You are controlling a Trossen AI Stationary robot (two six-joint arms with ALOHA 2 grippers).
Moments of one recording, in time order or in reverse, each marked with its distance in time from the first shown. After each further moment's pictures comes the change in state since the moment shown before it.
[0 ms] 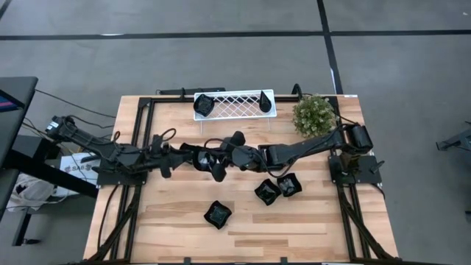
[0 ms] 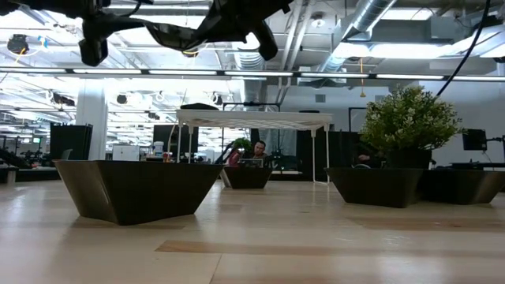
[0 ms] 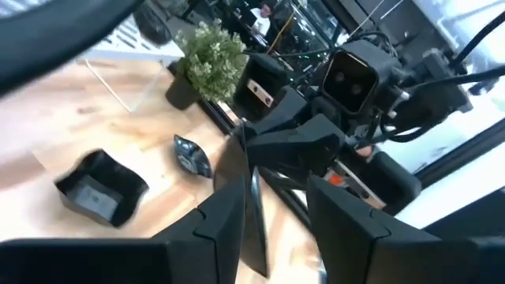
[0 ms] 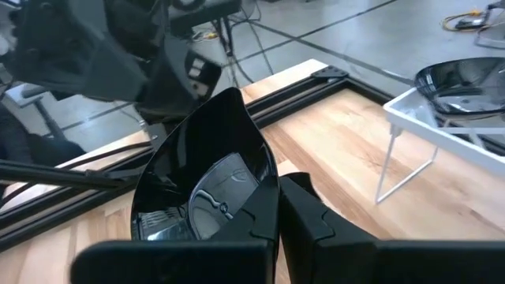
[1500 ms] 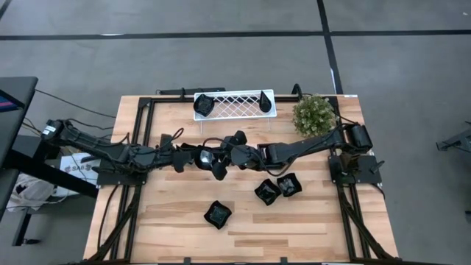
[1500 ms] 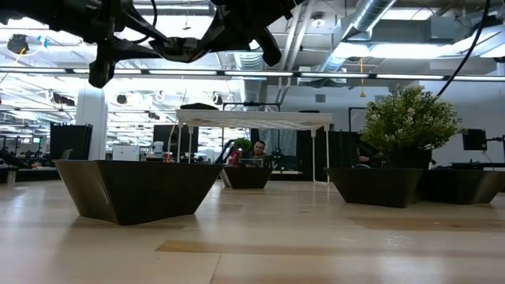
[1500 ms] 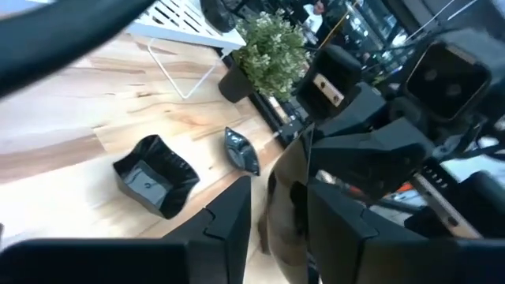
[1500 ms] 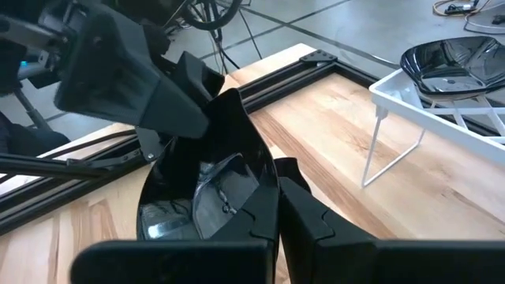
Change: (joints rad) left arm 0.125 0.140 0.001 -0.021 0.031 -0.120; right arm -0.008 0.001 0.000 -0.056 -0.002 0.027
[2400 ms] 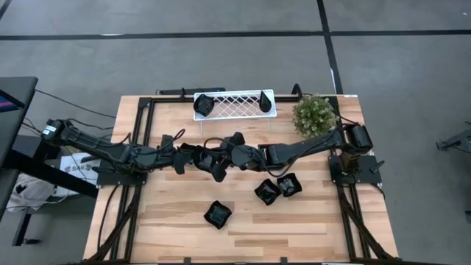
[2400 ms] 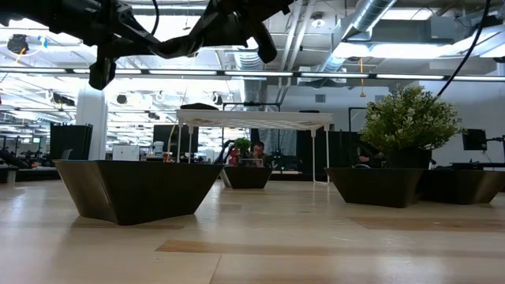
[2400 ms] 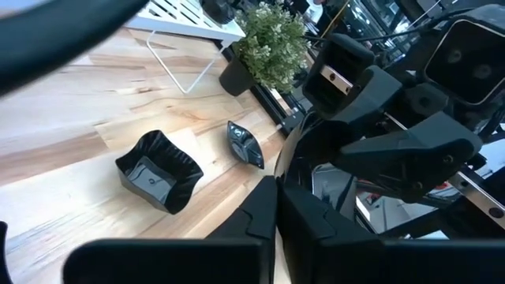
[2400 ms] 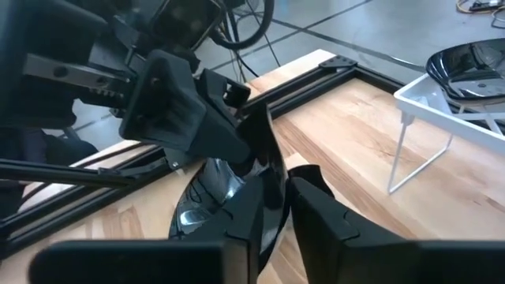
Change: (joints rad) left arm 0.000 0.011 -0.002 0.001 0.019 0.031; right arm 0.002 0.000 0.000 0.046 -0.039 0.018
